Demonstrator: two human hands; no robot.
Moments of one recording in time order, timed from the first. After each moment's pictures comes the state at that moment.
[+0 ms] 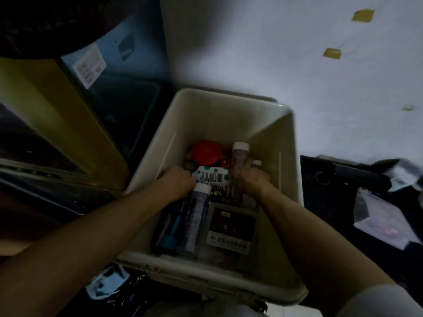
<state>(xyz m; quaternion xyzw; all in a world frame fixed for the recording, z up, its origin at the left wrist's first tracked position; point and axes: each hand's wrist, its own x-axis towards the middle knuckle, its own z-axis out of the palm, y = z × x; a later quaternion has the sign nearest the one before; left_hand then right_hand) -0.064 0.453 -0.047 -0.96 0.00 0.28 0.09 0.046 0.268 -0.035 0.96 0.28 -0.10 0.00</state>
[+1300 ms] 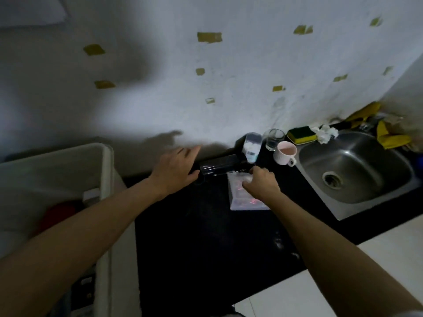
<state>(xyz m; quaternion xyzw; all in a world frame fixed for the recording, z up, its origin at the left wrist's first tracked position) 0.164 0.117 0.035 -0.97 0.22 -0.12 0.02 0.167 -0.147 -0.008 0.97 -0.07 -0.13 -0.18</state>
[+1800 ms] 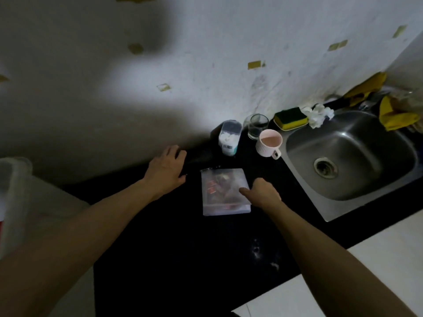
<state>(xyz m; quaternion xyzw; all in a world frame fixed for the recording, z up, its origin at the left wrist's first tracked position) 0.251 0.031 -0.049 -0.98 0.16 0.05 0.02 0.213 -0.248 -0.087 0.92 -0.17 -0.26 -0.22</state>
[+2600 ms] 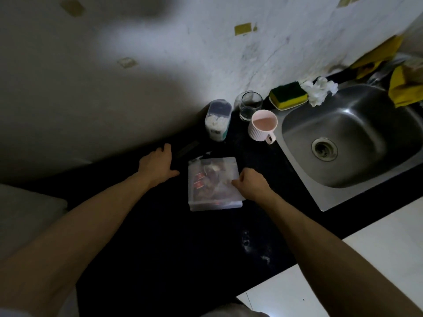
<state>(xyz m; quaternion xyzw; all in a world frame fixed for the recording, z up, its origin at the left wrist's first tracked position) 0.283 0.009 -0.113 -0.98 0.05 0.21 -0.01 0.235 -0.266 -0.128 0.90 -0.13 -0.31 -0.28</state>
